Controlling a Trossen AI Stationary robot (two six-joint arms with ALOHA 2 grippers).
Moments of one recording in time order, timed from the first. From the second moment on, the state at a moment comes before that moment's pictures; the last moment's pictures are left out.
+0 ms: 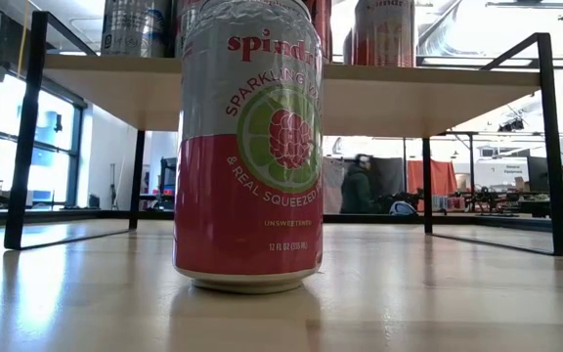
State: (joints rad) left arm -0.30 1.42 1.83 -1.39 -0.43 -0.62; right arm 0.10 1.73 1.74 -0.52 0.41 -0.04
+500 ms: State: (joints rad) left arm -0.30 1.42 1.83 -1.39 -0.43 -0.62; right arm 0.11 1.71 1.73 -0.40 0.39 -0.08
